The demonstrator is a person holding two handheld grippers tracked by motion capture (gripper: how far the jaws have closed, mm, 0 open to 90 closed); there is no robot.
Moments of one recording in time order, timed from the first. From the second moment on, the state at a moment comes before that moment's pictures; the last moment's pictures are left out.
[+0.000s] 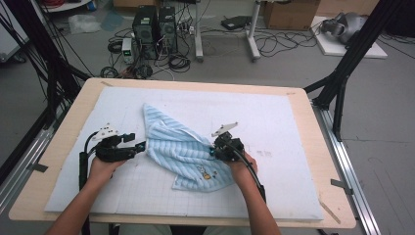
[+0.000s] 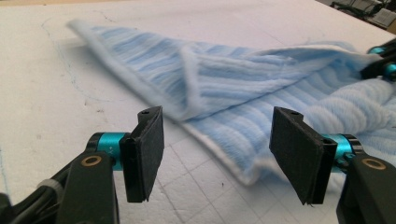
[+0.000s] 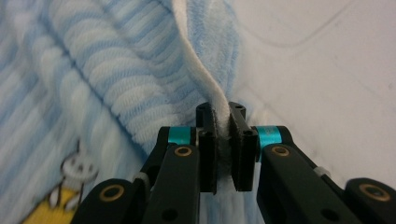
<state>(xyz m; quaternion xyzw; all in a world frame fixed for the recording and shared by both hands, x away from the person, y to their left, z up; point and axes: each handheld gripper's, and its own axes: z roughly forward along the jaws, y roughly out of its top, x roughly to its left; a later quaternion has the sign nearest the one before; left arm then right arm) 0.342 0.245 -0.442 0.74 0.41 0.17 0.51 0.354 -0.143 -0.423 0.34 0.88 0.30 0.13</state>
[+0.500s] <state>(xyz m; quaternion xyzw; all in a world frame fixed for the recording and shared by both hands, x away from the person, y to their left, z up) 0.343 0.247 -0.443 0.73 0.41 0.17 0.52 0.374 -0.136 -0.400 0.35 0.84 0.39 0.17</state>
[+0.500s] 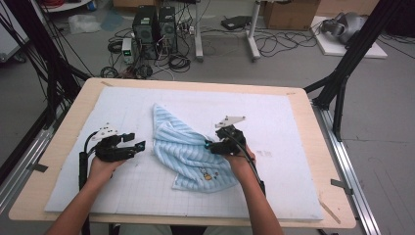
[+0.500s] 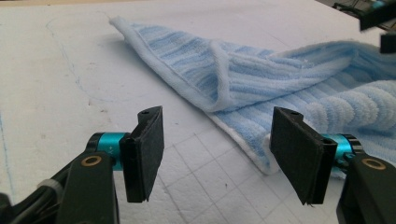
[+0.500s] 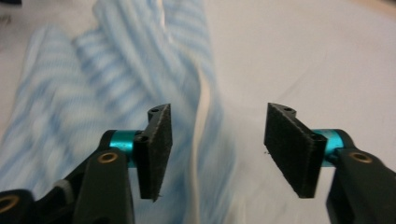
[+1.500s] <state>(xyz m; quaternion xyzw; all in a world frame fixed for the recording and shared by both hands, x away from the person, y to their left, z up) 0.344 0.258 -0.442 0.73 0.42 0.18 0.51 0.446 -0.038 -0.404 0.27 0.88 0.36 0.17</state>
